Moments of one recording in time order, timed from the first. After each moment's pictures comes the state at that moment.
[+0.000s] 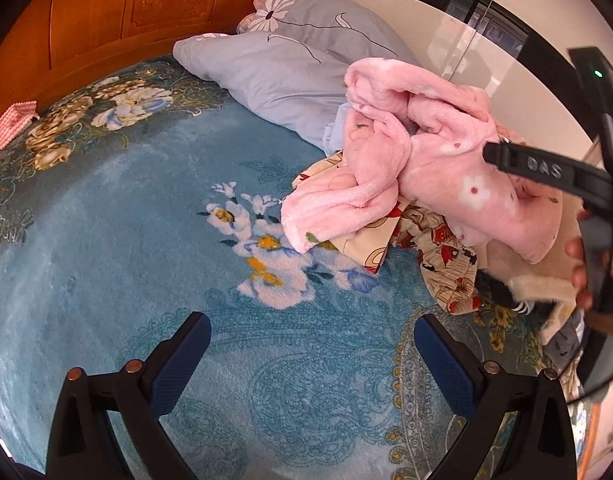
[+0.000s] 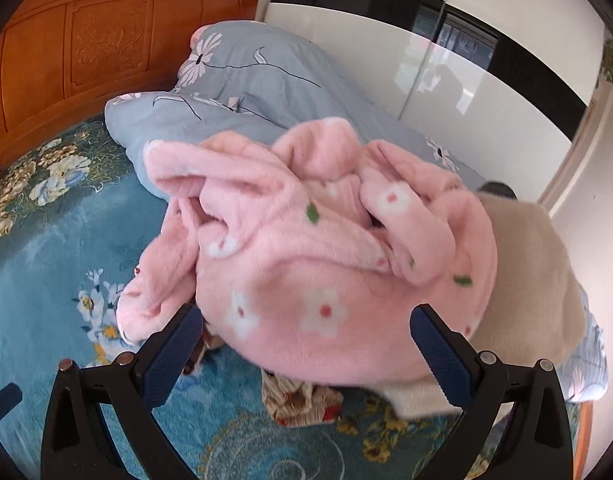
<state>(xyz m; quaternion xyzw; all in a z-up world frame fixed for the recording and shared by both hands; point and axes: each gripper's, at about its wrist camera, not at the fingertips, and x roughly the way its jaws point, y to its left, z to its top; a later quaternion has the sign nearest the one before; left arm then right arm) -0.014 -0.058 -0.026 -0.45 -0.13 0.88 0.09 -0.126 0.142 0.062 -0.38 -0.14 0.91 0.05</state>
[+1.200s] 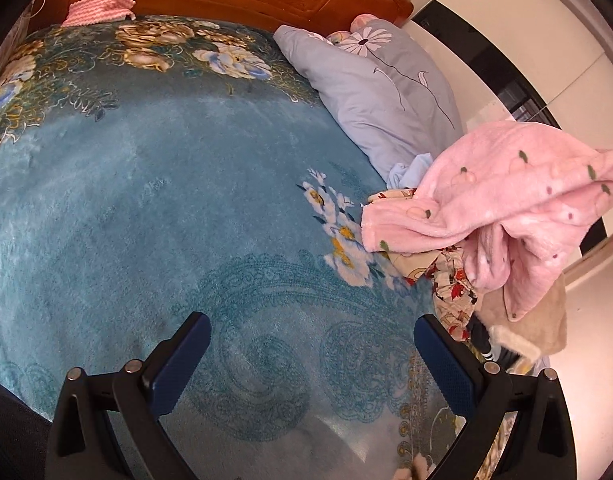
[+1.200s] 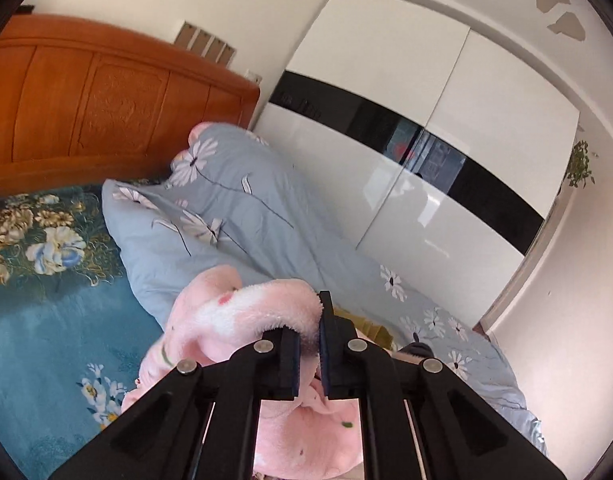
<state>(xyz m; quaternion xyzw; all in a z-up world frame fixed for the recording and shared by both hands) 0.063 -0.172 -0.051 -0.41 -0.31 0.85 0.05 -0.072 0.060 0.221 -0.21 -0.21 0.95 0.06</state>
